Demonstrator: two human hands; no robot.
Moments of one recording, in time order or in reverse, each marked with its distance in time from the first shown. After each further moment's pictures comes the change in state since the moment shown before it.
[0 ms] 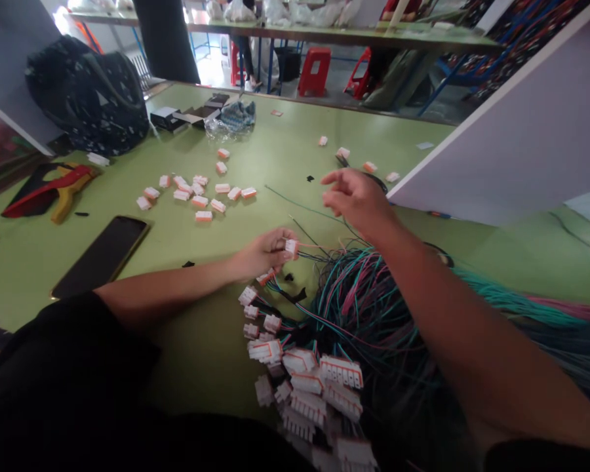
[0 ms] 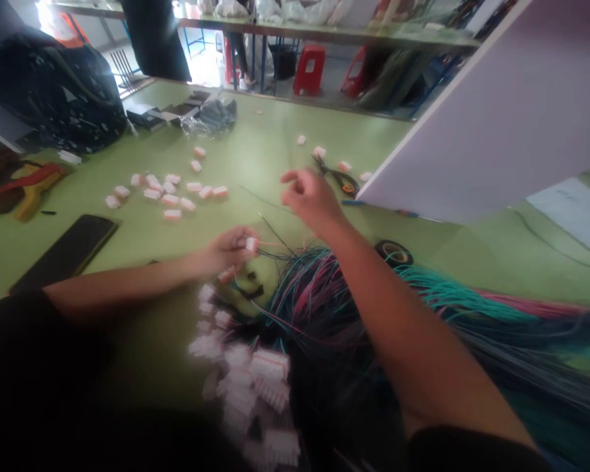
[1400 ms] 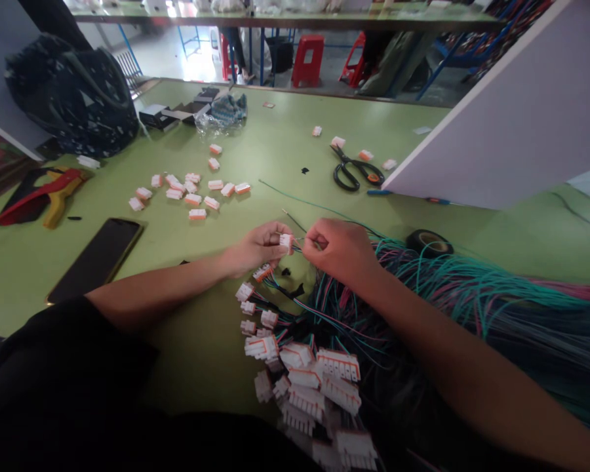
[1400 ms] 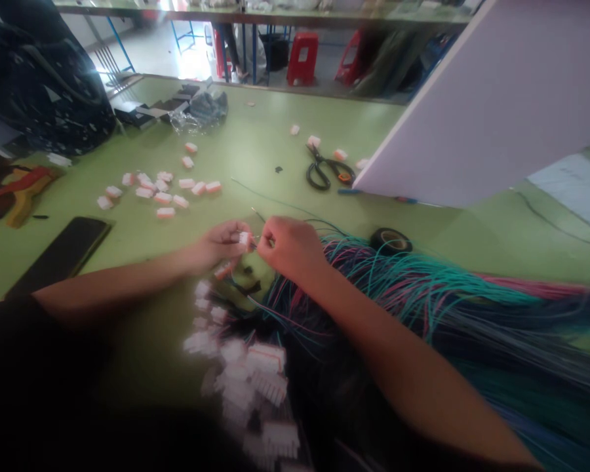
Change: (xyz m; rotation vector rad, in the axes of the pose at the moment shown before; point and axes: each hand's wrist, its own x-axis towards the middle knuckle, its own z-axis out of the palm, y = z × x) left_hand -0.002 0.008 0.000 -0.100 0.026 -0.103; right_hand -0.071 -0.016 0.018 -0.419 -0.027 -0.149
